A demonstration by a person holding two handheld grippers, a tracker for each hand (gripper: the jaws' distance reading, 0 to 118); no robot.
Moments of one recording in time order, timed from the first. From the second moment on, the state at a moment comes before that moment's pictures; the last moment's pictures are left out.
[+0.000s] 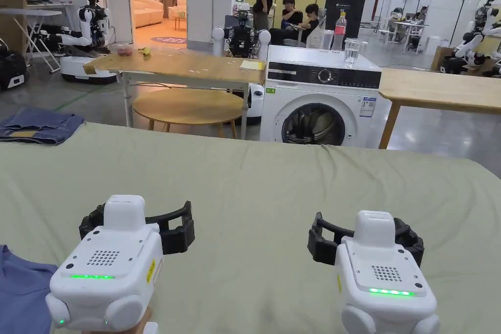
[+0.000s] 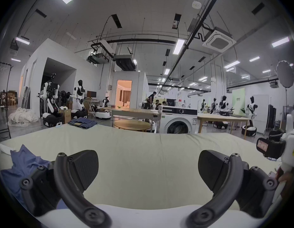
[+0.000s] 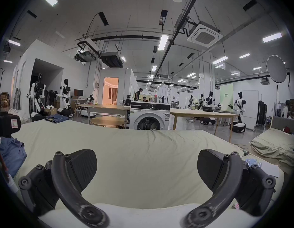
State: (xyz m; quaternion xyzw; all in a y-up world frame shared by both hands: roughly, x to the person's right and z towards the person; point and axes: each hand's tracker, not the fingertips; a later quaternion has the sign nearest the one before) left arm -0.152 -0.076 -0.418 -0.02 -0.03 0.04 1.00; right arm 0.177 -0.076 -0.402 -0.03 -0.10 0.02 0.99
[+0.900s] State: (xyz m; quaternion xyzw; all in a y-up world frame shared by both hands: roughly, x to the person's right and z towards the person) left arm -0.154 -0.072 -0.416 -0.04 -0.01 -0.01 1.00; right arm 0.176 -0.082 -0.399 -0.05 -0.10 0.01 0.99
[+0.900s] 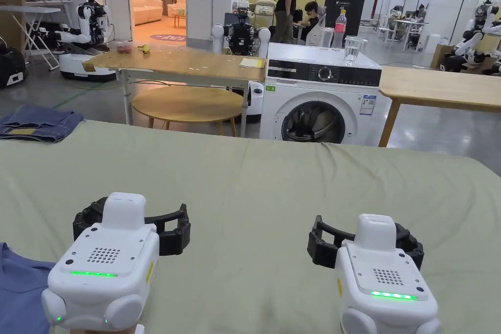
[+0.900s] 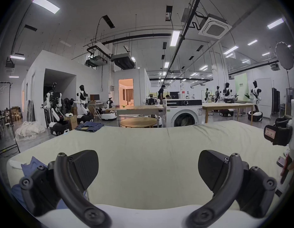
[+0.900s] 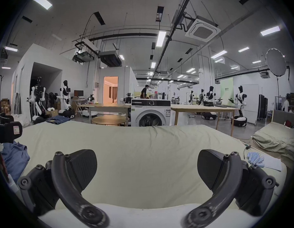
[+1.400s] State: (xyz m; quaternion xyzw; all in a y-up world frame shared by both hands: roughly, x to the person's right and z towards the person) left arm -0.152 -0.071 -0.412 -0.04 -0.01 -0.02 1.00; right arm 0.172 -0.081 -0.396 -0.05 -0.10 0.01 0.99
